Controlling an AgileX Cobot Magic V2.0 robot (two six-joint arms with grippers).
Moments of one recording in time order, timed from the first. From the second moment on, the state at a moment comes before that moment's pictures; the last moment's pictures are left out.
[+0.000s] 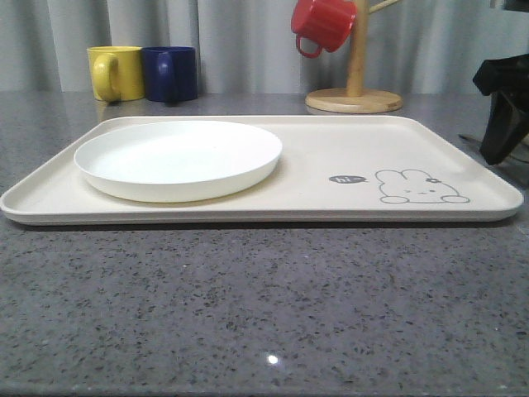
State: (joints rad) left arm -0.10 0.52 -0.47 -0.34 0.06 0.38; right arm 0.05 1.53 -1.03 0.17 0.63 -0.14
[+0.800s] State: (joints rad) left arm -0.10 0.52 -0.47 -0.34 0.06 0.38; right arm 0.05 1.57 -1.06 0.17 0.64 -0.14
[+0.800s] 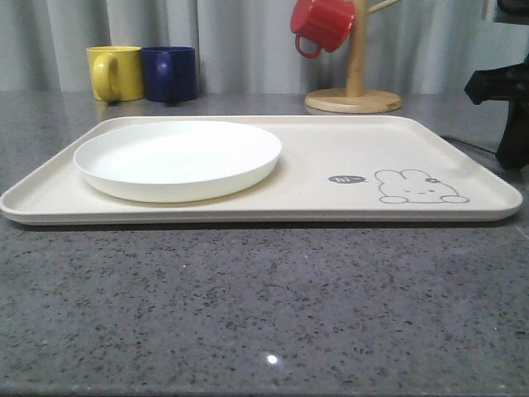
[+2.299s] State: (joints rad) left arm -0.10 0.52 -0.47 -0.34 0.06 0.38; right arm 0.53 1.60 -1.22 -0.06 0.63 0.59
